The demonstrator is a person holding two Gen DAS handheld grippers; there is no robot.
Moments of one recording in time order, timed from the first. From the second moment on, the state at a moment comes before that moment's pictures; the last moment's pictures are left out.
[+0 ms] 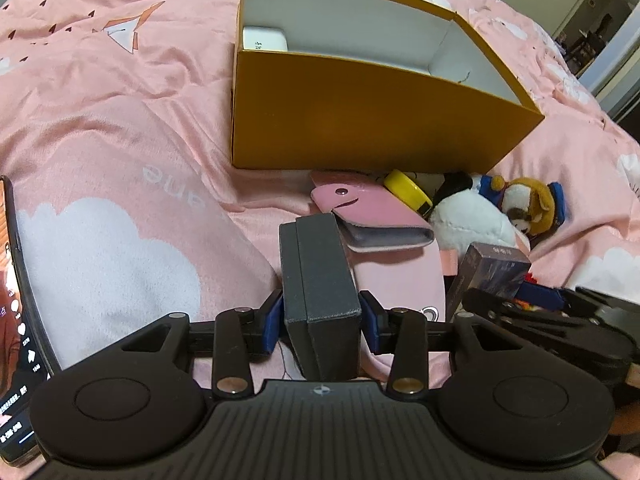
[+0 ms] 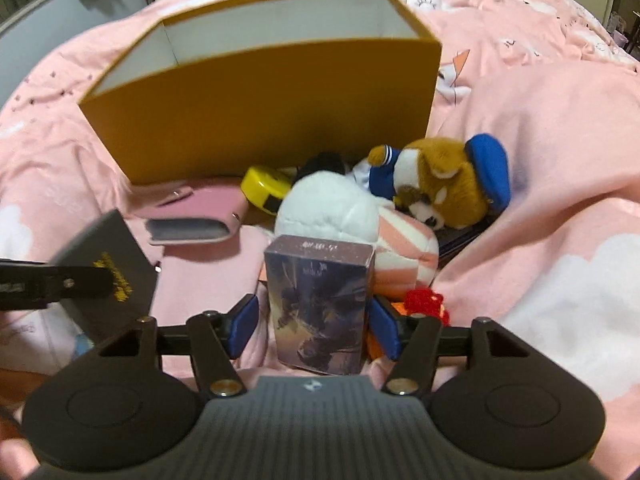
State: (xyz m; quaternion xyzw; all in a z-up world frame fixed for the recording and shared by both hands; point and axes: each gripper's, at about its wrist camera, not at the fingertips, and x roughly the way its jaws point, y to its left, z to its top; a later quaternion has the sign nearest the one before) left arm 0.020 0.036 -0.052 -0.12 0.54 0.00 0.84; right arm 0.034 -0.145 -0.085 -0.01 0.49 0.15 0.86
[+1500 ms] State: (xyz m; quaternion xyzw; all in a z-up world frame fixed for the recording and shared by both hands) left arm 0.110 0.063 0.081 -0.12 0.36 -0.12 0.92; right arm 0.142 -0.119 0.068 0.00 0.37 0.28 0.89
